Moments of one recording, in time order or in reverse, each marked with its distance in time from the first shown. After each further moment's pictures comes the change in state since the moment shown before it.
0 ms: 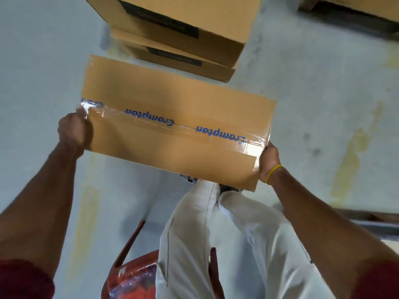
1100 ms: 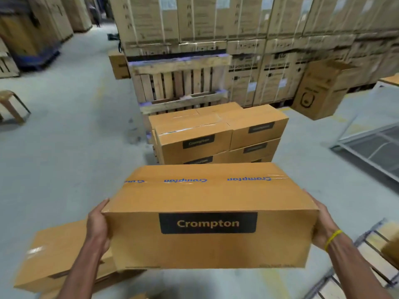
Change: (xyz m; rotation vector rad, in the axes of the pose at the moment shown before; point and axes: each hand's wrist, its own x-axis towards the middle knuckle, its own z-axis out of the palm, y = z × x) left_hand -0.493 0.418 -0.239 -1.172 -0.627 0.552; right_hand -0.544 -0.157 -0.402 0.528 0.169 -0.792
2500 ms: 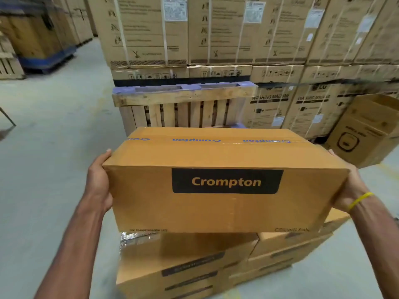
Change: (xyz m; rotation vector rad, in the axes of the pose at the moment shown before) left_hand 0.553 0.258 0.433 -0.104 -0.049 0.159; right_hand 0.616 -0.434 0.262 -0.050 -0.052 -0.164
